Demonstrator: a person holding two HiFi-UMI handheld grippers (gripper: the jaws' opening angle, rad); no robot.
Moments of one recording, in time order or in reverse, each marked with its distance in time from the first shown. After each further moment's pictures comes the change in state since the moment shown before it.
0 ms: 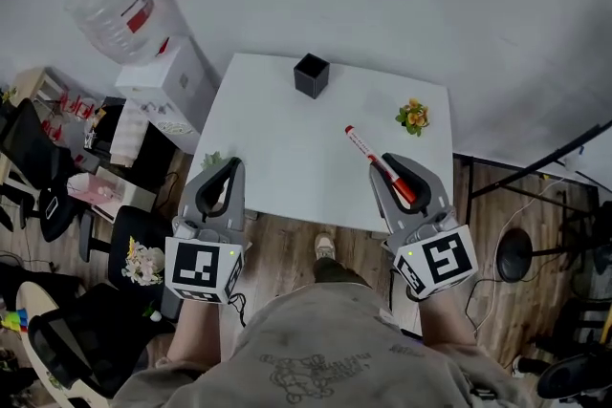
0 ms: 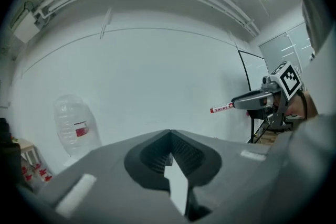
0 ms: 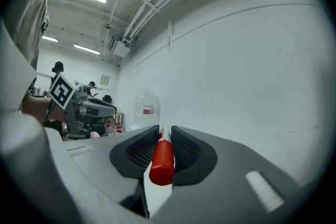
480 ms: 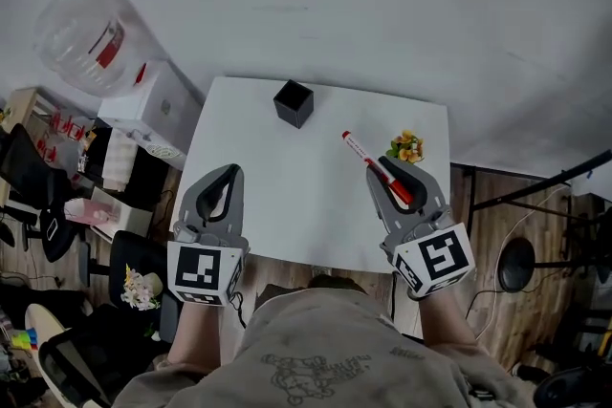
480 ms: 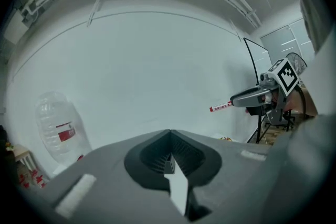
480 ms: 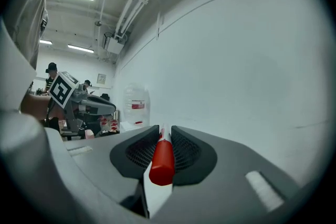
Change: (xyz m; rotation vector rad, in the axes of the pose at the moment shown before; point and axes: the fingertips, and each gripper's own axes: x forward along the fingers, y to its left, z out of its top) left arm 0.144 0.002 -0.001 0.034 0.073 -0.014; right arm 0.080 -0.120 -0.031 0.041 0.052 0.011
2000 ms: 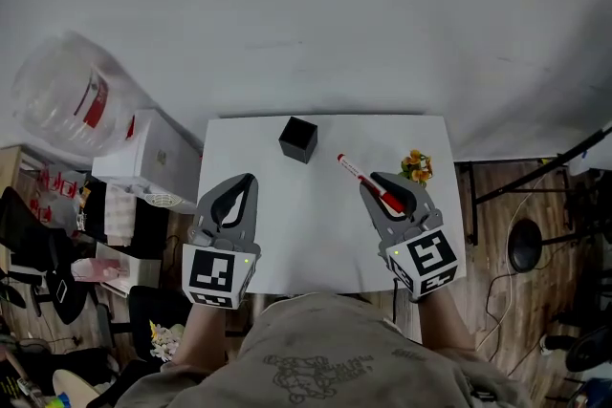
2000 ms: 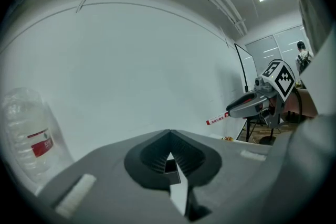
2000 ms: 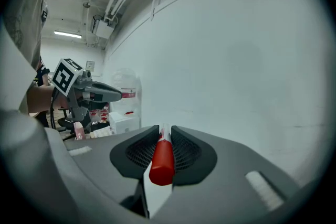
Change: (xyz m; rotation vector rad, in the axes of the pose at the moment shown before) left arm 0.068 0.070 0.007 0.050 -0.041 -0.203; right arm 0.084 0.013 -0.007 0.008 0.157 -0.117
